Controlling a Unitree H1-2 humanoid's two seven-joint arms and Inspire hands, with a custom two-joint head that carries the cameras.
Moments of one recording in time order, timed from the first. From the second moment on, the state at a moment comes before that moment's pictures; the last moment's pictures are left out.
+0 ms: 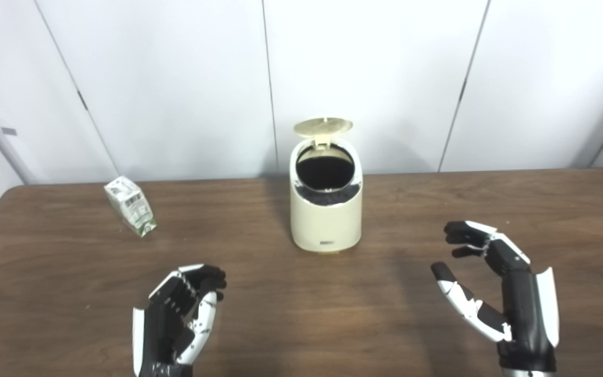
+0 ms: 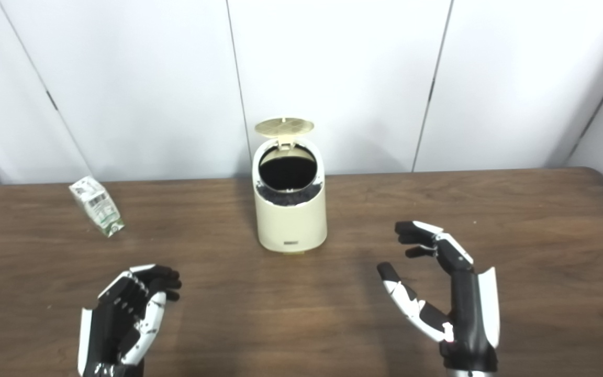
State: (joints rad) left arm 0.23 -0.14 0.00 -0.35 0.12 -0.18 0.10; right arm 0.17 -0.06 0.06 -0.44 -0.33 -0.19 -0.28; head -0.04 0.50
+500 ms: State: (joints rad) left arm 0.22 -0.14 0.00 -0.35 0.12 -0.18 0.09; right arm 0.18 -0.06 0.01 -0.38 -0.27 -0.18 -0.23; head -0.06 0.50
